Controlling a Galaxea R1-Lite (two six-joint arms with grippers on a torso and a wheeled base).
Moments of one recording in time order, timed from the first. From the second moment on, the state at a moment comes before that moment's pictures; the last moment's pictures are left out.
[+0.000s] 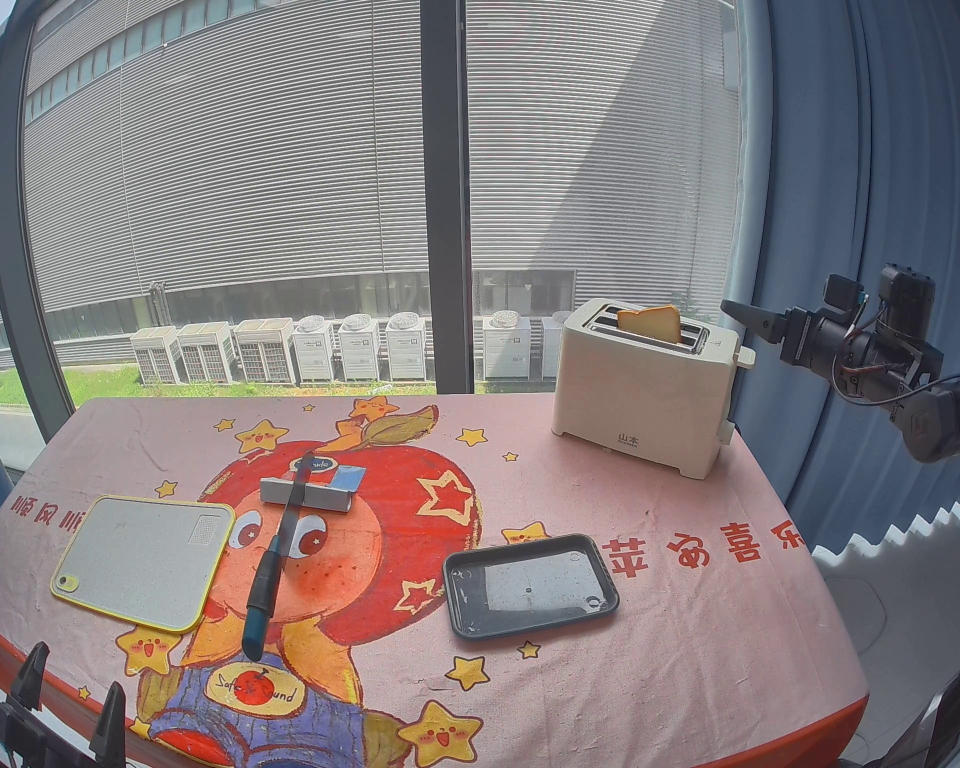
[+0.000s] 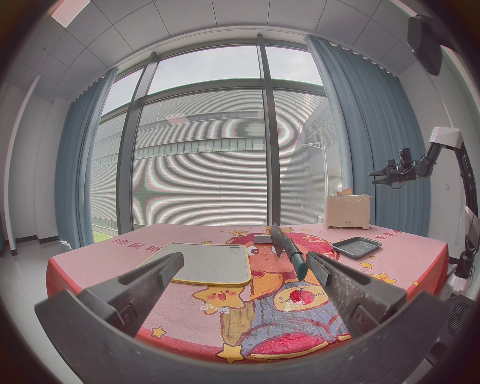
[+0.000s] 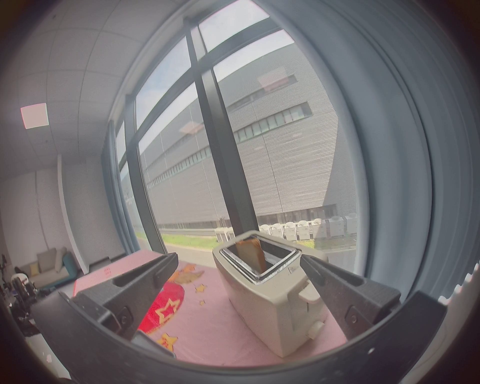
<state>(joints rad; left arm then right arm) -0.01 0.02 -0.02 0.00 0.00 0.00 0.04 1.82 -0.99 -0.74 0.47 0.25</state>
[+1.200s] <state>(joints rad) -0.01 0.02 -0.02 0.00 0.00 0.00 0.15 1.92 -1.46 -0.02 0.19 0.05</state>
